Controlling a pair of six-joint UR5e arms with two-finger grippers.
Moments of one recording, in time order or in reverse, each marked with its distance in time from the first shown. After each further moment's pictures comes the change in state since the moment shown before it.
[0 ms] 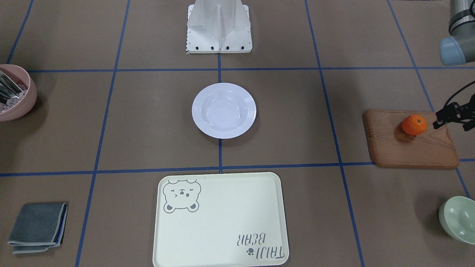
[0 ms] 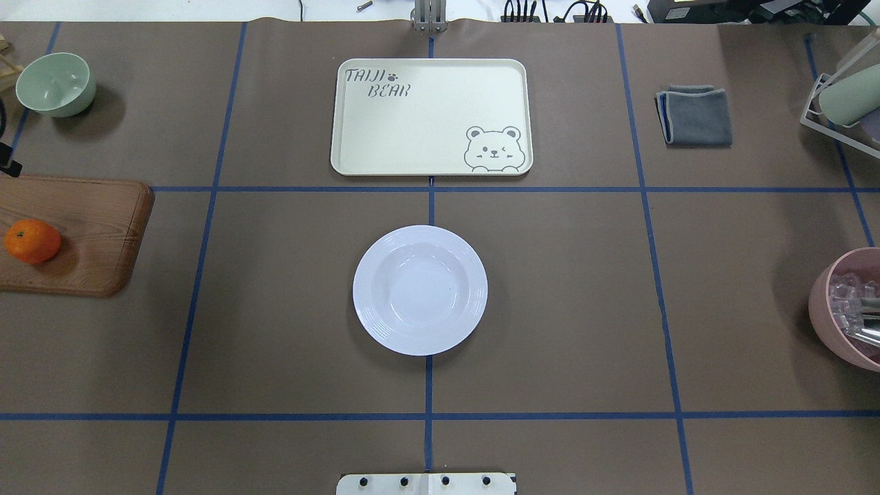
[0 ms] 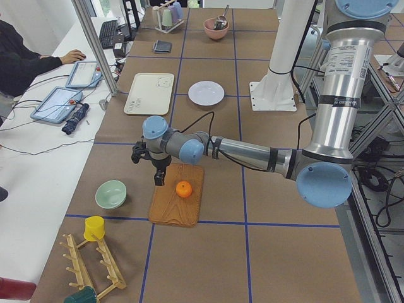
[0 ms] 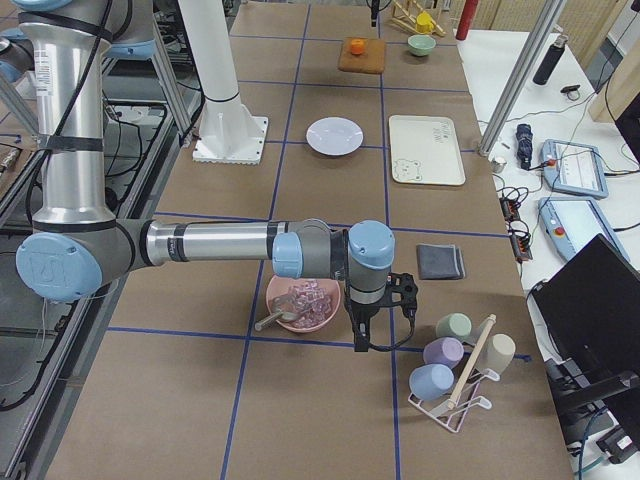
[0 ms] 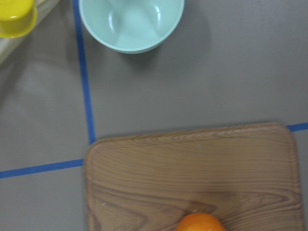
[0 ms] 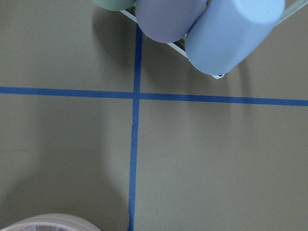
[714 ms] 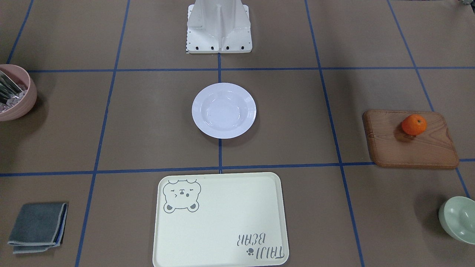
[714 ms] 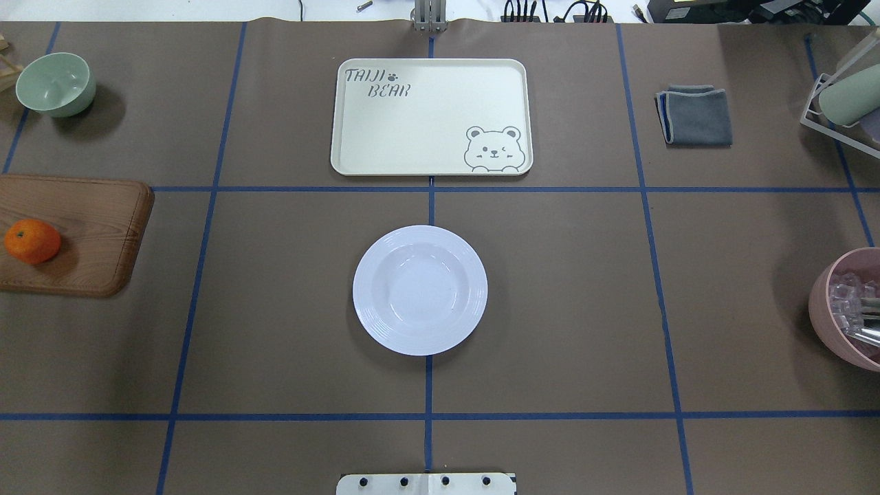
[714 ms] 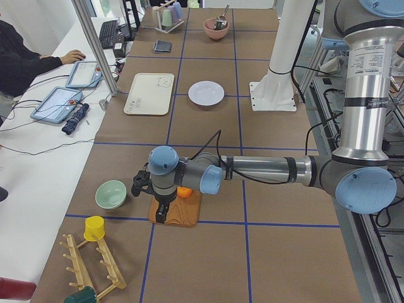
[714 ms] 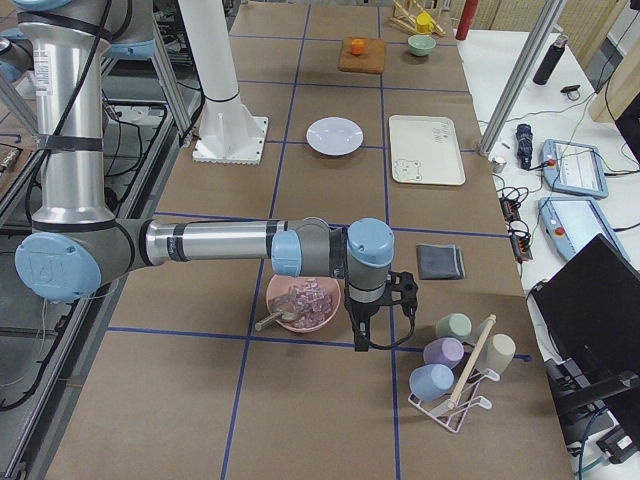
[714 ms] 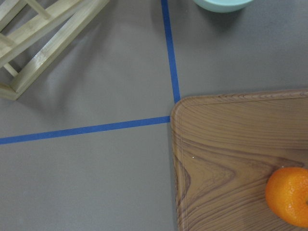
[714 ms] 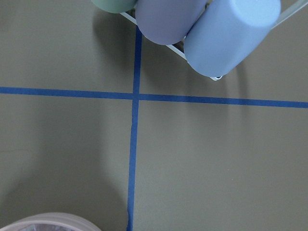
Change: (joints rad) left arm -0.234 0.111 0.024 0.007 0.003 0.367; right arm 0.006 -0.001 0.019 -0.006 -0.007 -0.009
